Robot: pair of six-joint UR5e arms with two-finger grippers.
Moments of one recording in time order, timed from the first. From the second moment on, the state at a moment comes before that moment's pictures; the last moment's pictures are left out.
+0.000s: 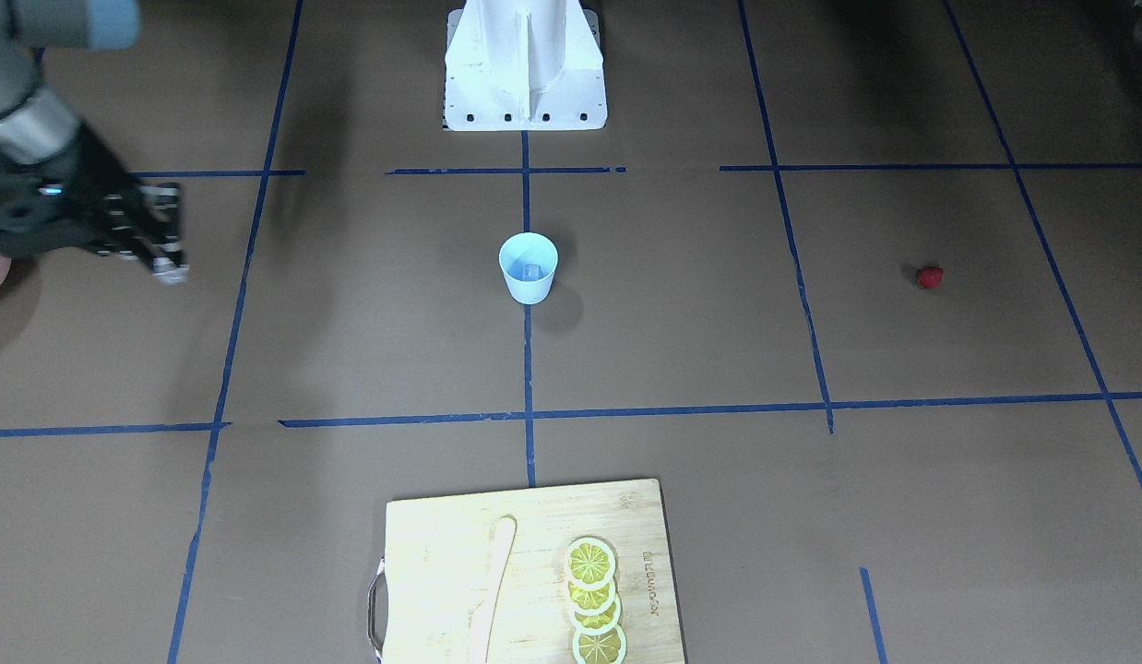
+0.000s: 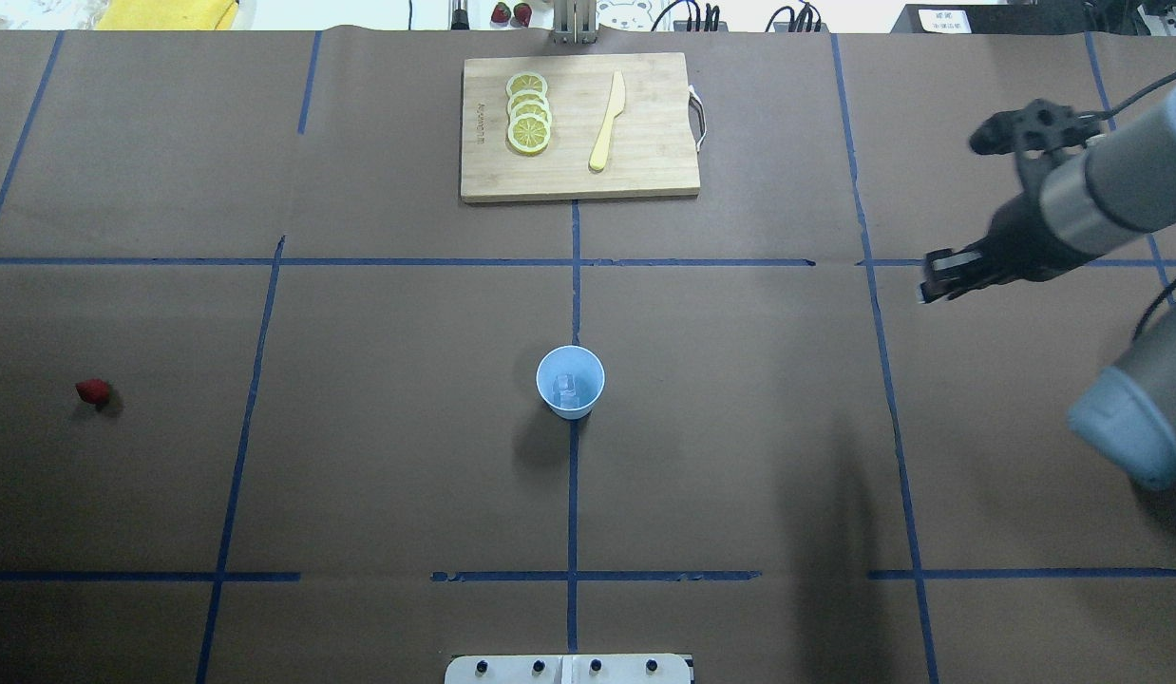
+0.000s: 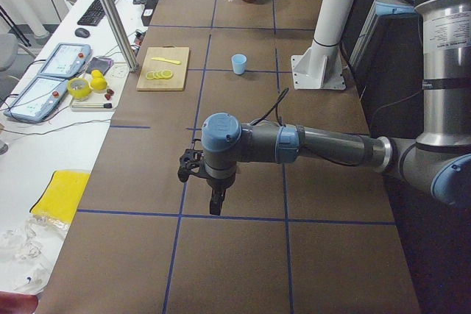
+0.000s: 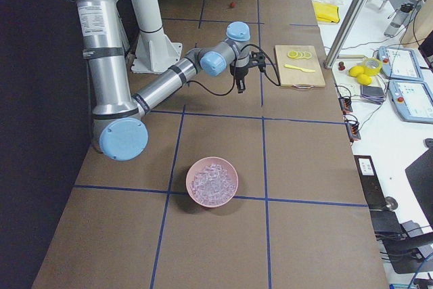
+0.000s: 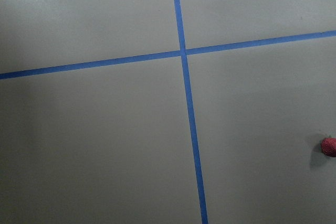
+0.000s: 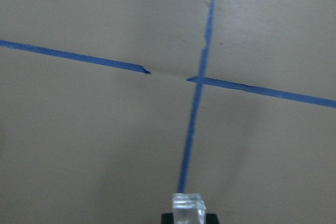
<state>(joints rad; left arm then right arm) -1.64 -1.44 -1.85 -1.46 -2.34 0.16 0.87 -1.36 2.05 -1.54 2.11 0.81</state>
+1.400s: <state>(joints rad) -1.64 -1.44 -1.85 -1.46 -2.34 0.16 0.43 -0.75 1.72 -1.74 1.72 1.32</state>
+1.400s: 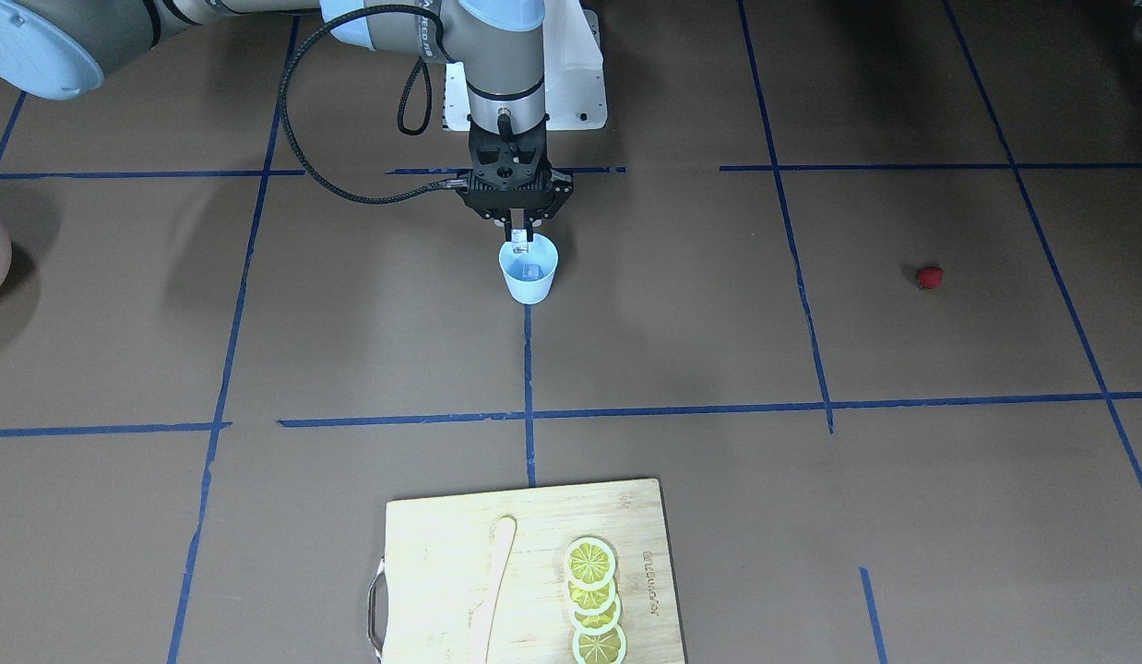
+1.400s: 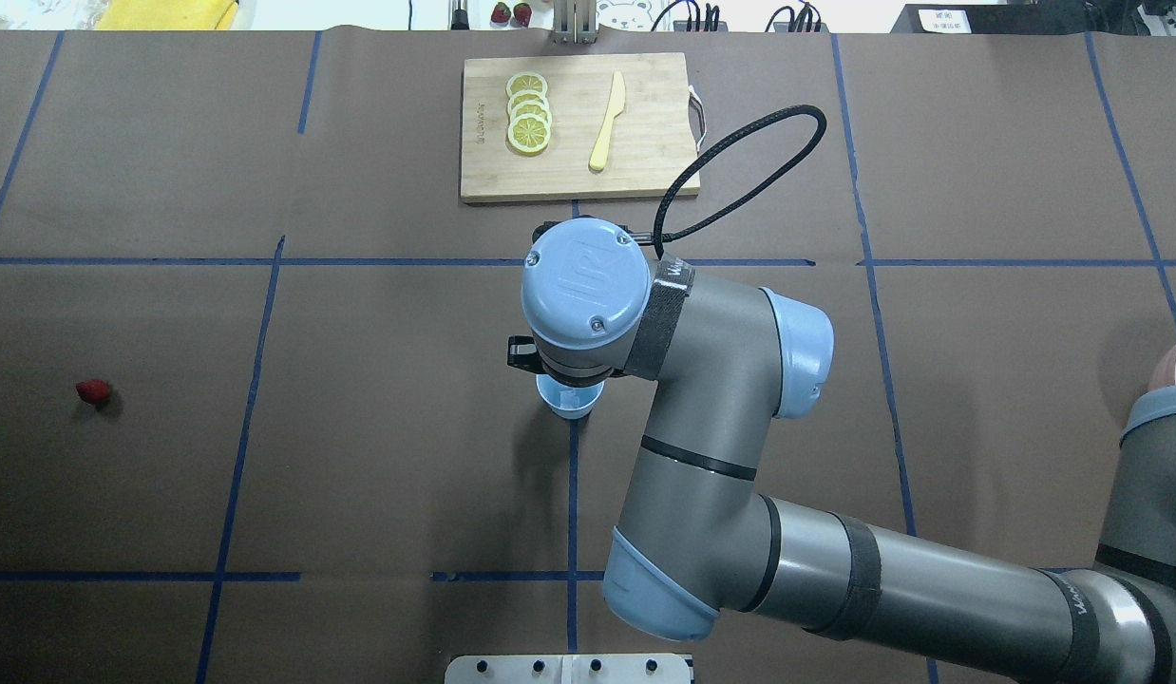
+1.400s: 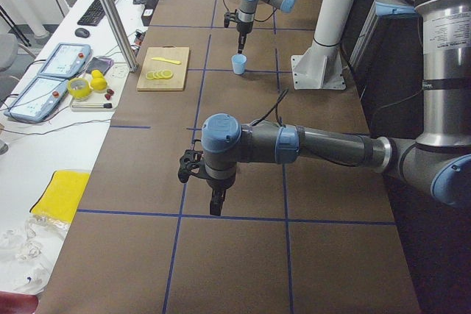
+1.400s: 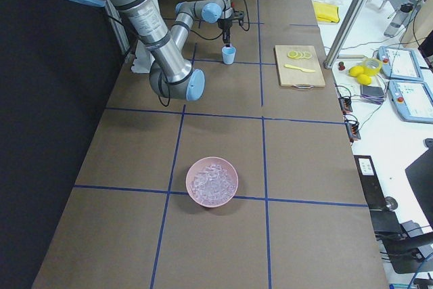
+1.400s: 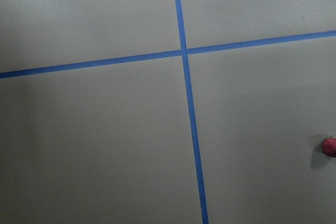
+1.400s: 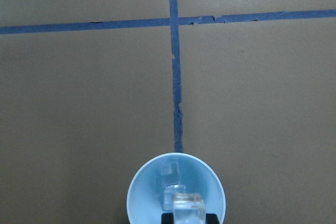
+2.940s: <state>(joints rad) -1.59 -1.47 -1.82 -1.61 -2.34 0.12 0.85 -1.00 1.83 -1.75 2.05 0.84</state>
